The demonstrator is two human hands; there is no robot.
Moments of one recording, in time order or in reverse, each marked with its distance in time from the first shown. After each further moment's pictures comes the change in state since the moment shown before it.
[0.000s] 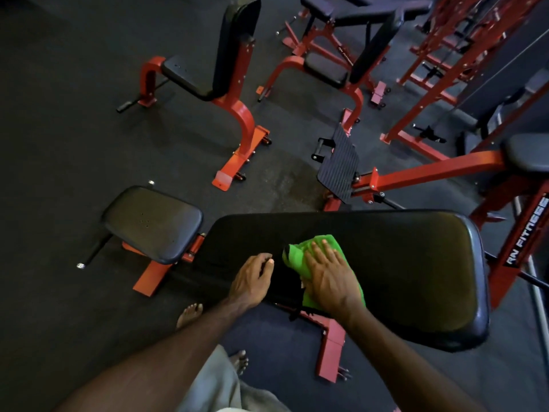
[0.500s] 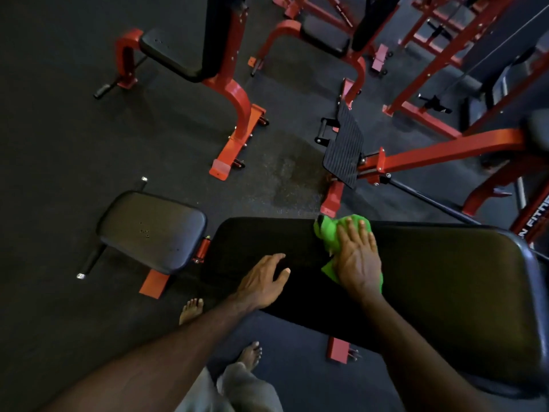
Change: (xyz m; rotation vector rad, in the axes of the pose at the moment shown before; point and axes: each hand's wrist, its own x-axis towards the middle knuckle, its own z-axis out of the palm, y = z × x) left_hand 0.064 -0.008 -0.052 0.120 -0.321 0.027; right_hand 0.090 0.010 -0.025 0.131 0.059 0.392
